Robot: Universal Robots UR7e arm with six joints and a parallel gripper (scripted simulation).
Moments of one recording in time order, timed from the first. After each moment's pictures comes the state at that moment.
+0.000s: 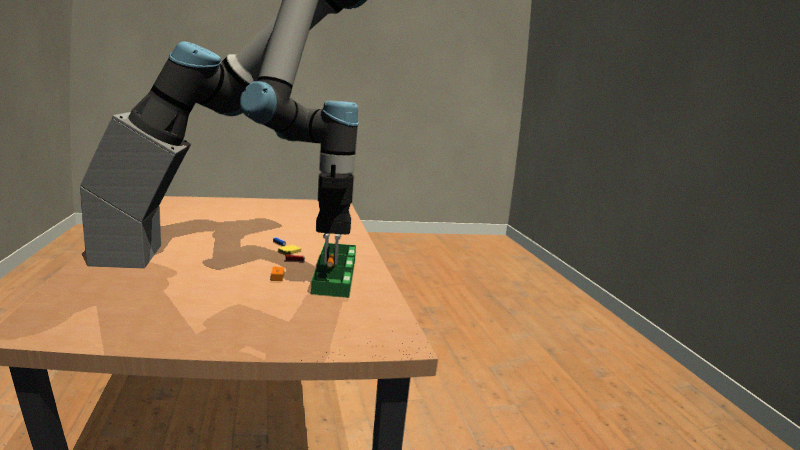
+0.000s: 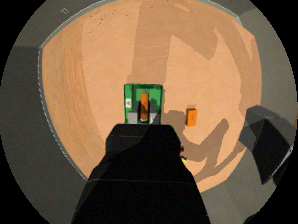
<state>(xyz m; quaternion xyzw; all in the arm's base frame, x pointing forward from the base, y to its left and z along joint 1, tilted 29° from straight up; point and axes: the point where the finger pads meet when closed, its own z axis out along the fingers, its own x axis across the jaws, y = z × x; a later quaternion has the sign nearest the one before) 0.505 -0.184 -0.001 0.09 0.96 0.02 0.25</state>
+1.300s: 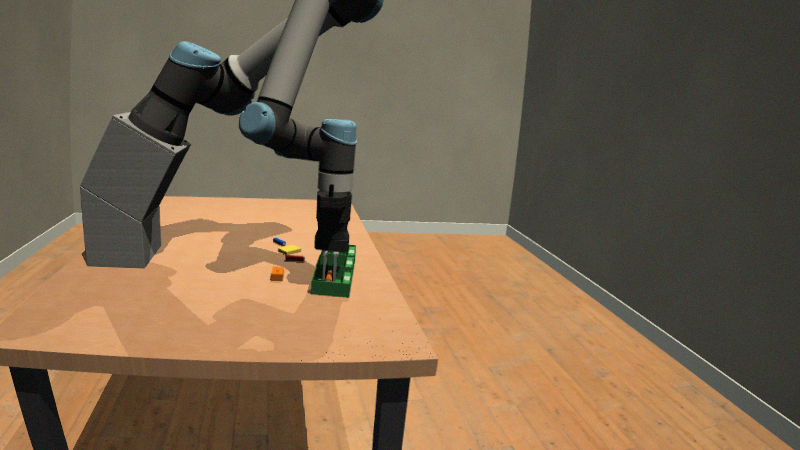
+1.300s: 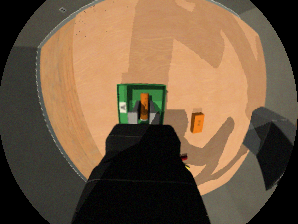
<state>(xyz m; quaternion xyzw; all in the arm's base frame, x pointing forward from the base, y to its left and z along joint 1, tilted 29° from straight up) 0.523 -0.182 -0.037 0.09 0.96 0.02 0.25</state>
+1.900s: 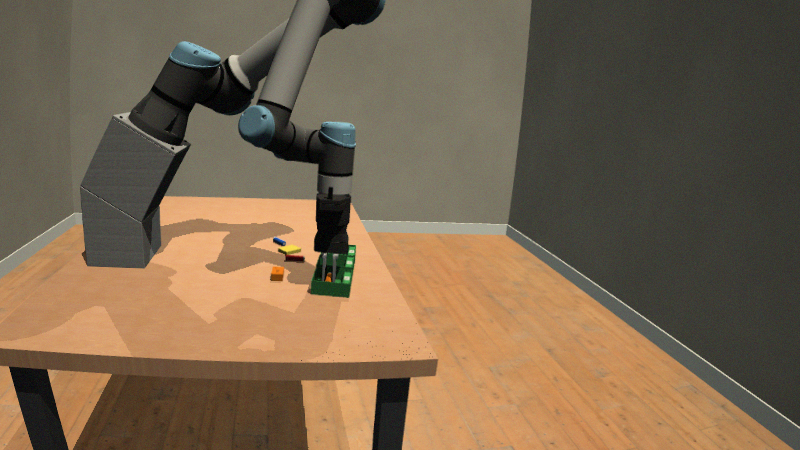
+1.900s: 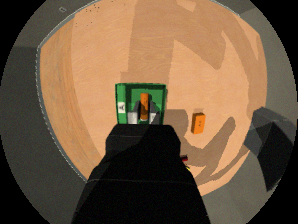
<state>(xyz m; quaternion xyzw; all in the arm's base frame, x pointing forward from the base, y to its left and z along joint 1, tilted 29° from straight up) 0.524 -0.180 -0.043 0.09 0.96 0.02 0.25</state>
